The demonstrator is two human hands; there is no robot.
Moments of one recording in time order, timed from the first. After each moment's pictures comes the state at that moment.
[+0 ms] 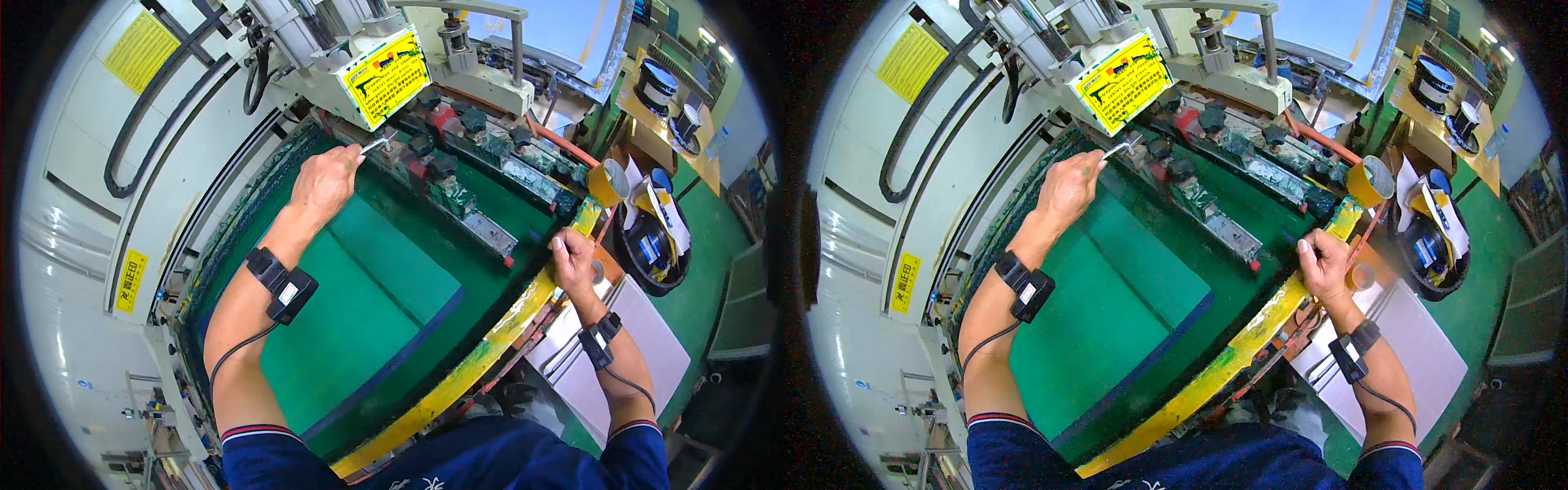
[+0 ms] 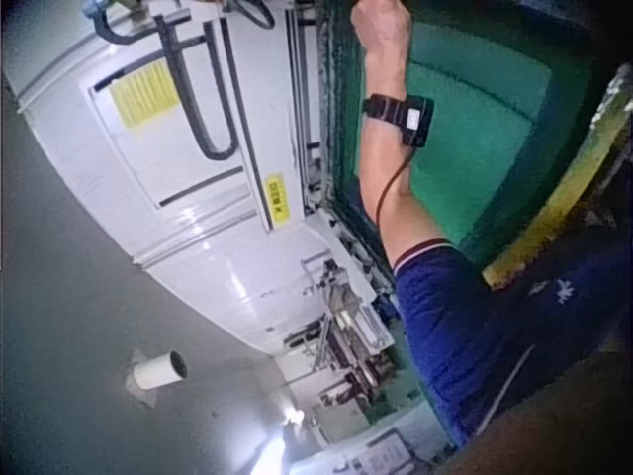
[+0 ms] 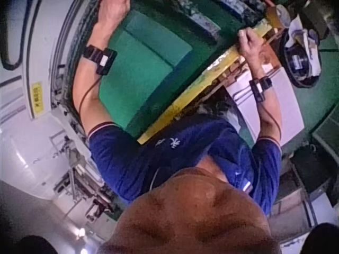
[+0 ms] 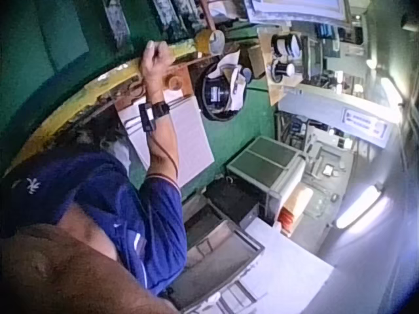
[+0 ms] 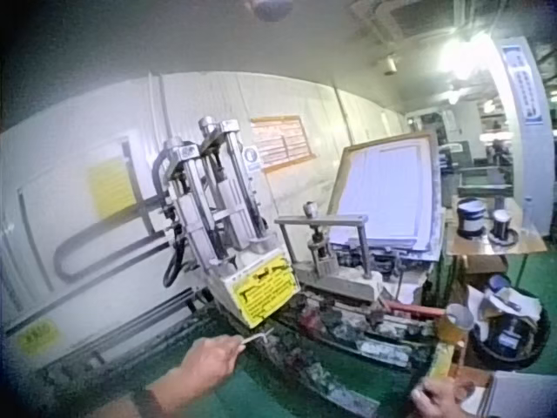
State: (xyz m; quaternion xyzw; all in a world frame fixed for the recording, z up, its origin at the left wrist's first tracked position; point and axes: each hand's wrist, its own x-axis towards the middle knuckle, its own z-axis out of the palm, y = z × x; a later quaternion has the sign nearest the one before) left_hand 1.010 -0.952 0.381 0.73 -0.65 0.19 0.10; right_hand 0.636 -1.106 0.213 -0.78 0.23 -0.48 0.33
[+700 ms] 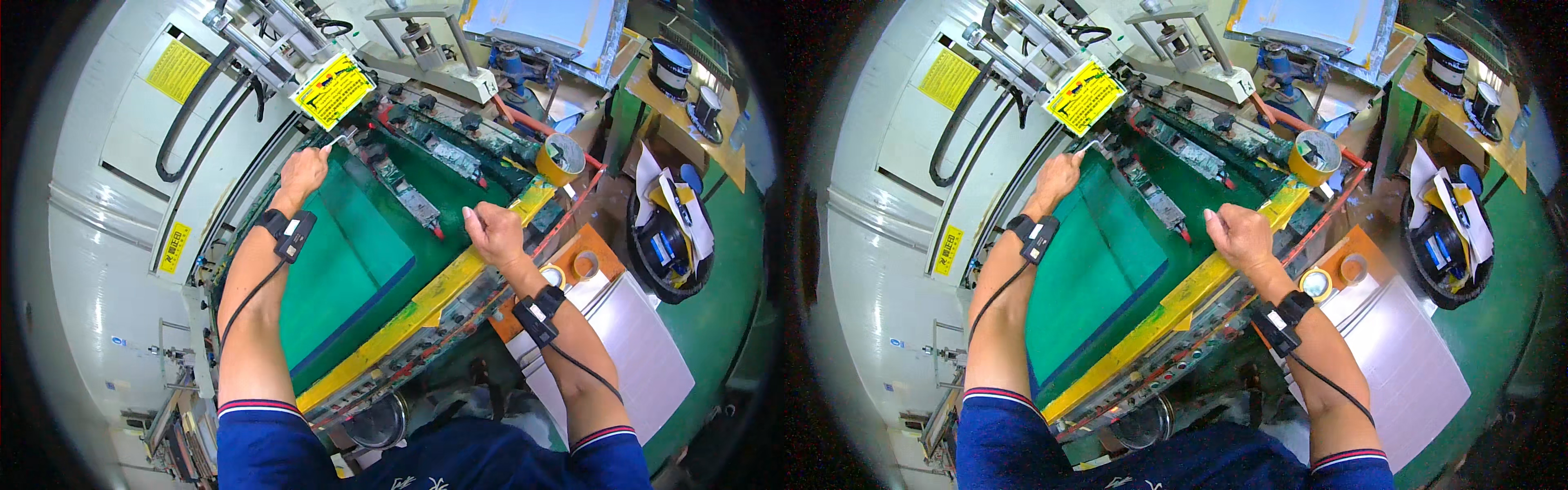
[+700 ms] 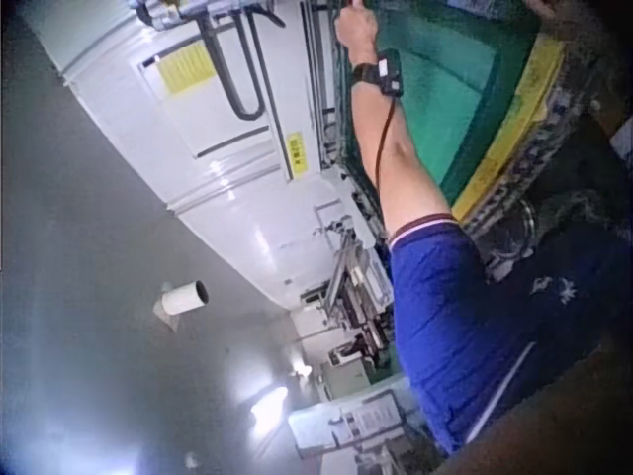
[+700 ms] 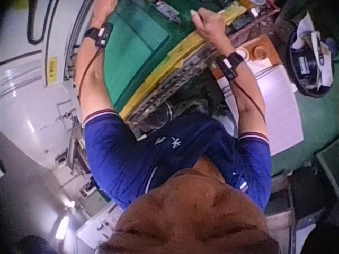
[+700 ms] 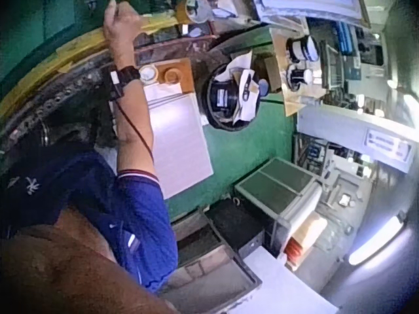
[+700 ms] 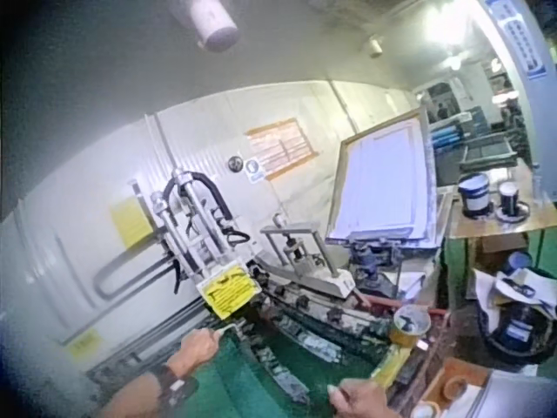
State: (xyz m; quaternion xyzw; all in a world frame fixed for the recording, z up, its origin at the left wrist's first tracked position) left_hand 0.962 -0.967 0.389 0.92 -0.37 0.15 -0.06; right_hand 0.632 -1.106 0.227 -0.78 0.19 -0.47 0.37
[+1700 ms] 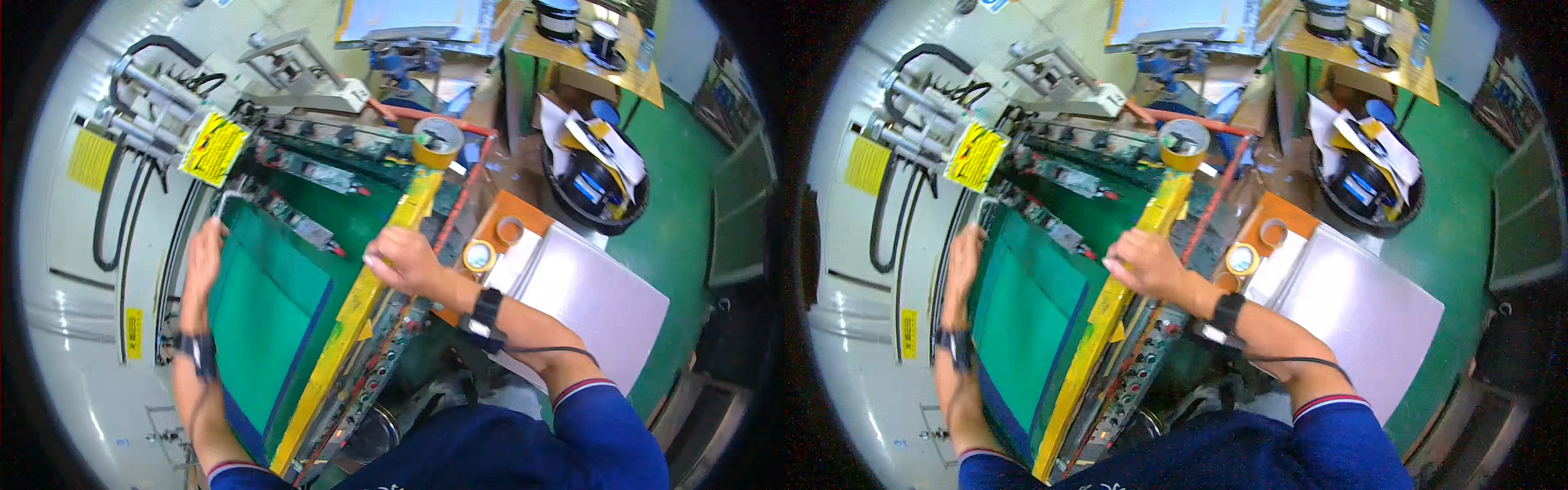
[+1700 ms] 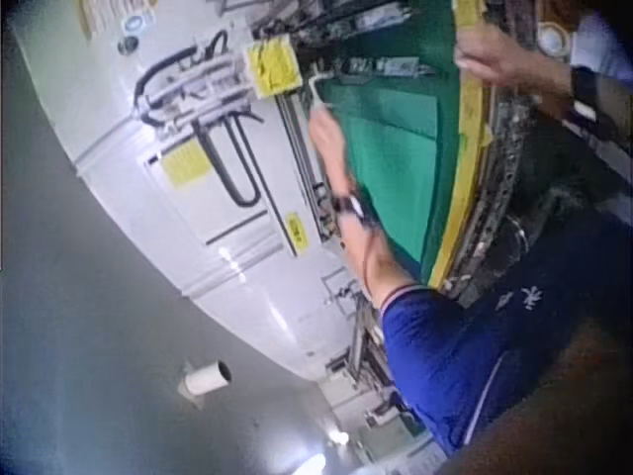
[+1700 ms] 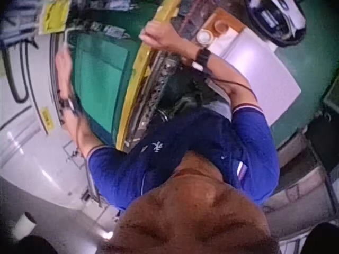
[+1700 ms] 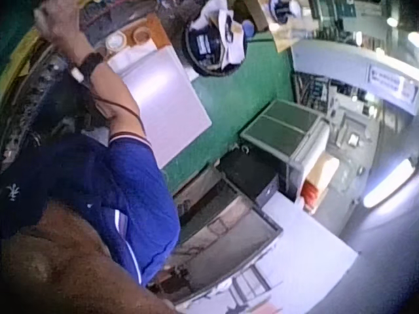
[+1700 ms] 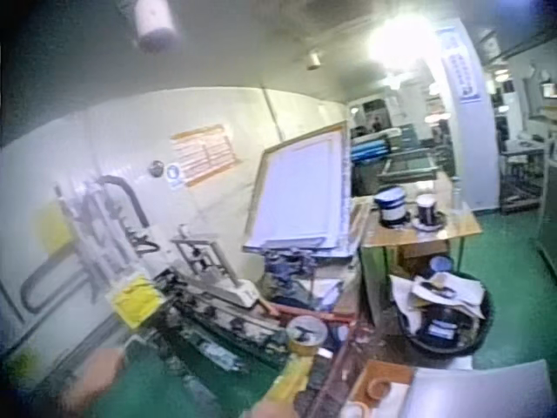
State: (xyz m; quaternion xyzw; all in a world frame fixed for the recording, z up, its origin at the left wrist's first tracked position) left_hand 0.887 -0.923 0.425 0.86 -0.49 0.02 0.16; right_hand 0.588 -1.089 0.224 -0.75 0.05 -0.54 0.38
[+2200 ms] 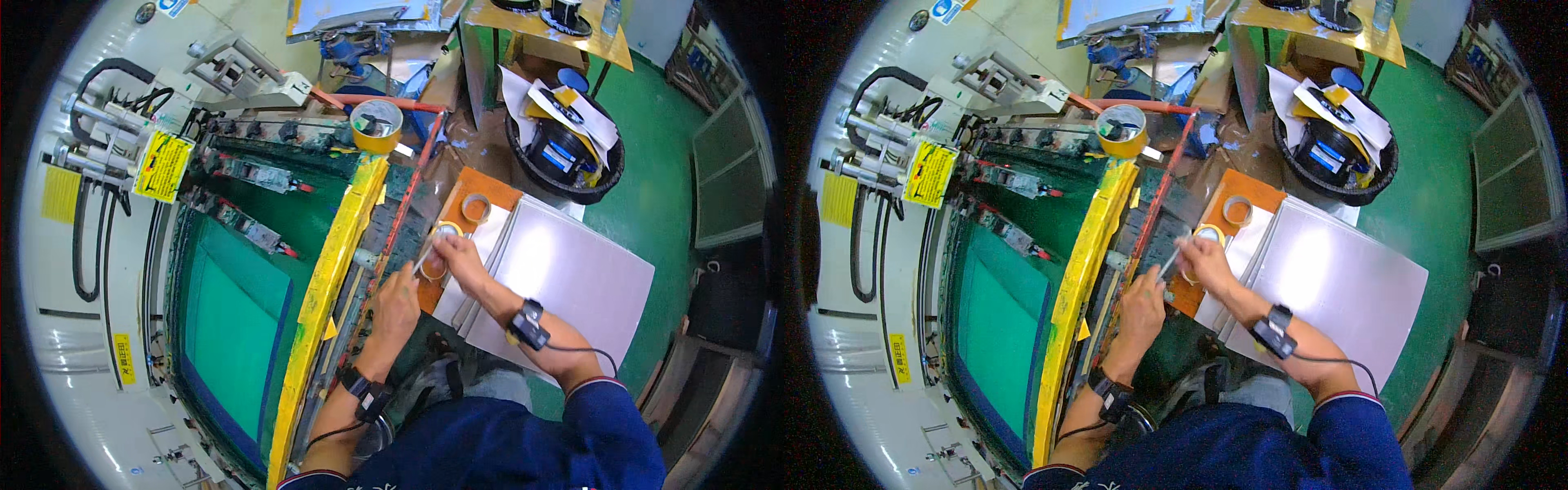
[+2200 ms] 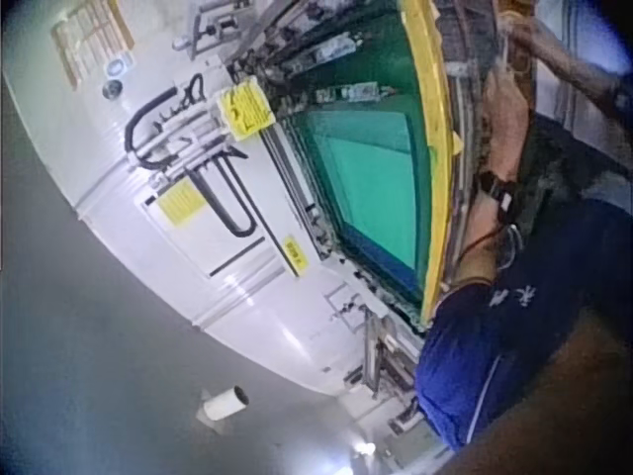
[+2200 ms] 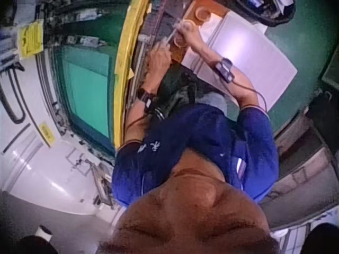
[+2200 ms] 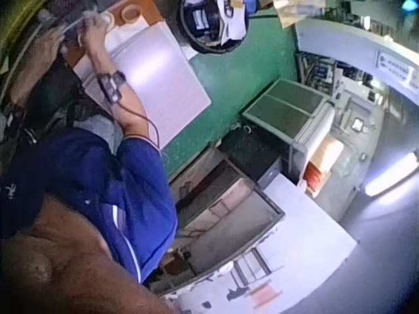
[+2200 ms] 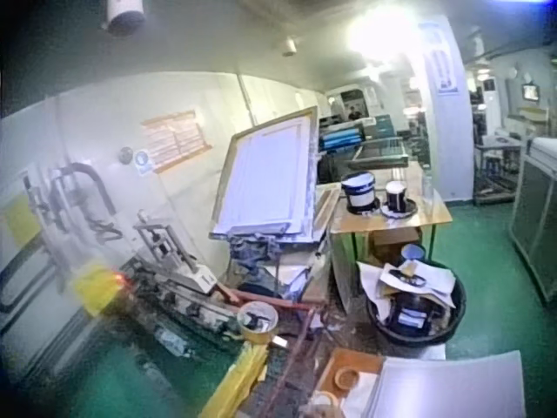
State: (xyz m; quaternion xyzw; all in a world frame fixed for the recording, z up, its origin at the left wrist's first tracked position) left_hand 0.577 -0.977 0.184 0.72 -0.65 -0.10 0.23; right_hand 0.466 -1.096 0.098 -0.39 0.35 -0.33 0.78
